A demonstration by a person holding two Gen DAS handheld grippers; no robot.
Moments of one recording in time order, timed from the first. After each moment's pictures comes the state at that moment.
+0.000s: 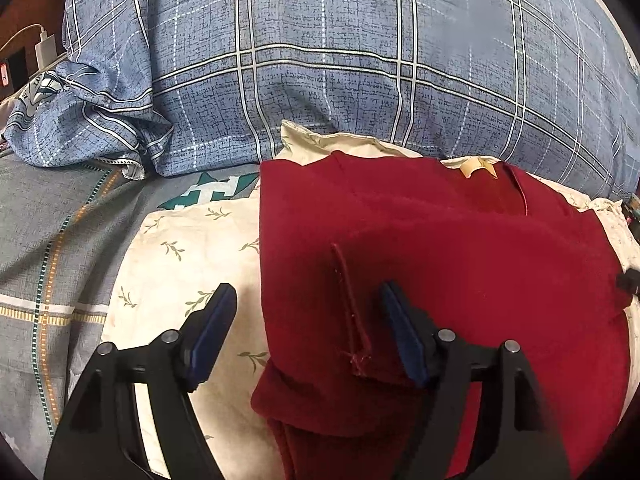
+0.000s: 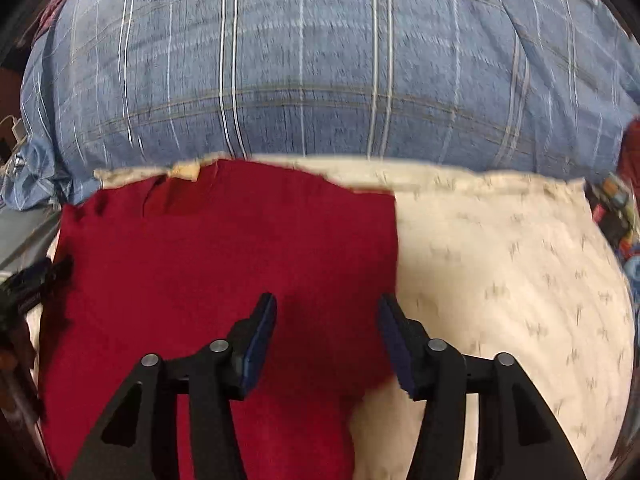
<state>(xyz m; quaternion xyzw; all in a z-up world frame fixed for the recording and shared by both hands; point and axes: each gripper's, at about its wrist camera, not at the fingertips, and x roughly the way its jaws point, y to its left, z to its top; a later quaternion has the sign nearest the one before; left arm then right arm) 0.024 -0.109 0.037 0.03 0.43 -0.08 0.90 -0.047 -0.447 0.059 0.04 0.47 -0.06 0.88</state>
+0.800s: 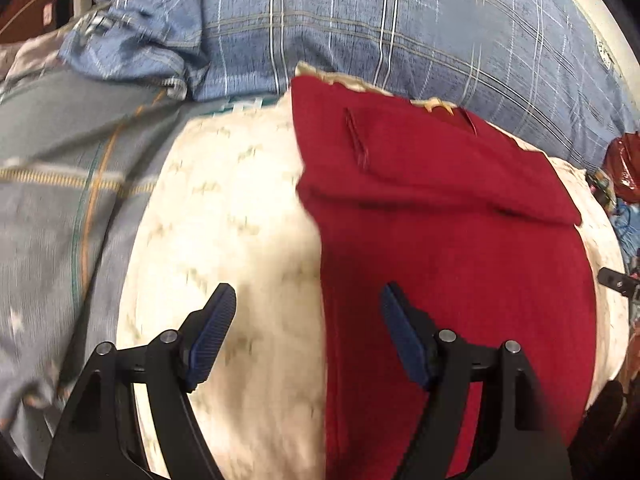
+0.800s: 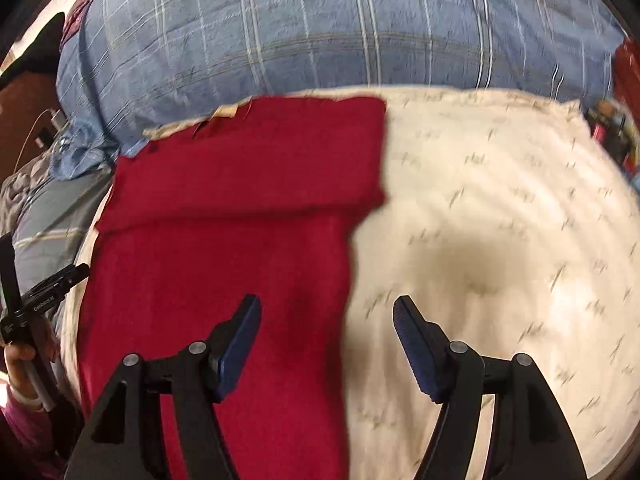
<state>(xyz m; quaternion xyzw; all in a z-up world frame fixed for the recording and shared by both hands) -0.088 -0.056 0.052 -0.01 0.49 -0.11 0.87 -0.147 -0.460 0.059 0.11 0.50 0.01 0.86</state>
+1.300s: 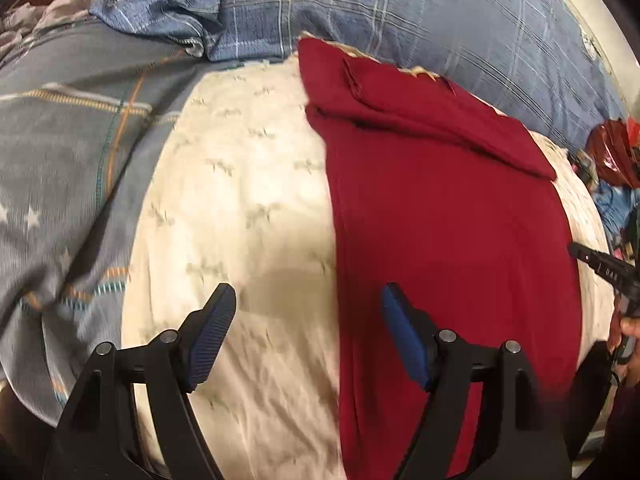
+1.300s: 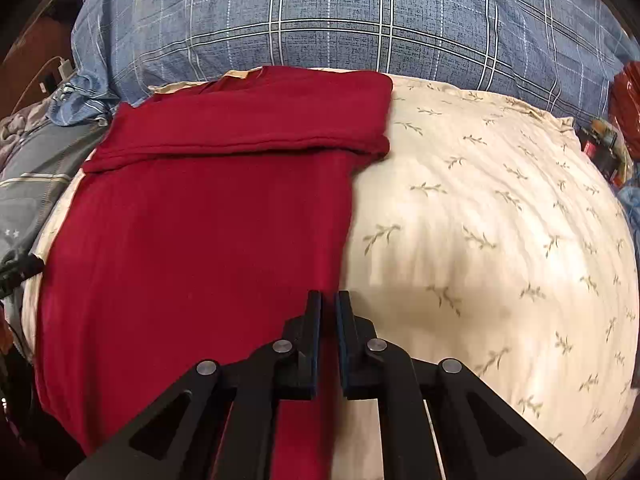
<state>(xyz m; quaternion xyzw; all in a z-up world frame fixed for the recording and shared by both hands) -0.152 -0.031 0.048 -0.02 0.51 -0.13 0.85 -0.183 -0.440 0.041 0.04 0.49 0.00 0.87</state>
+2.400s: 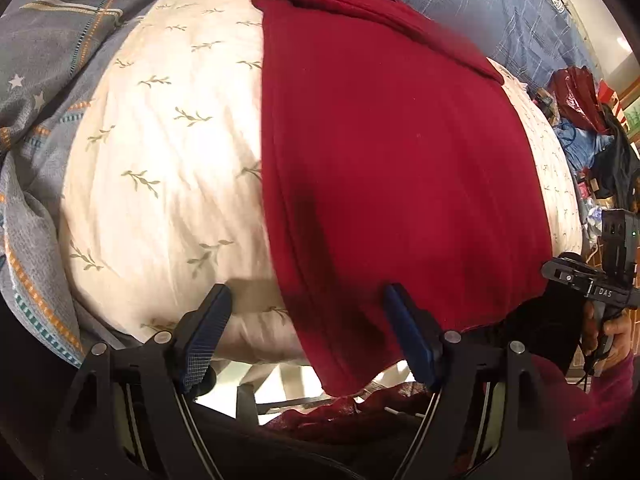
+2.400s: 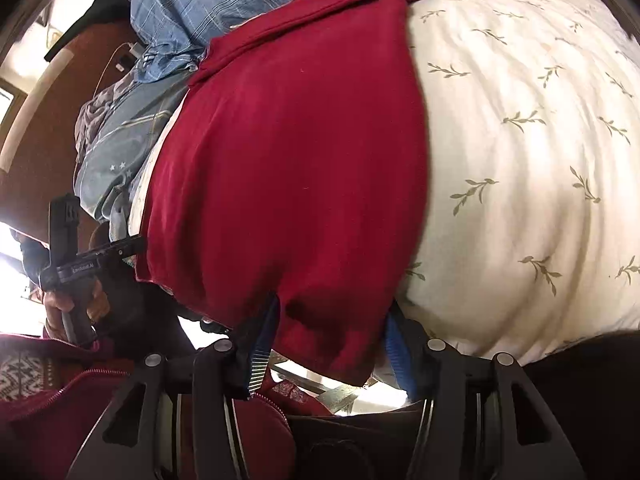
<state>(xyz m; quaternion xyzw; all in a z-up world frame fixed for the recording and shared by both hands) -0.241 -0.041 0.026 -0.03 0.59 -0.20 0.78 -0.306 -0.448 0.010 0.17 0.56 0.17 0.79</state>
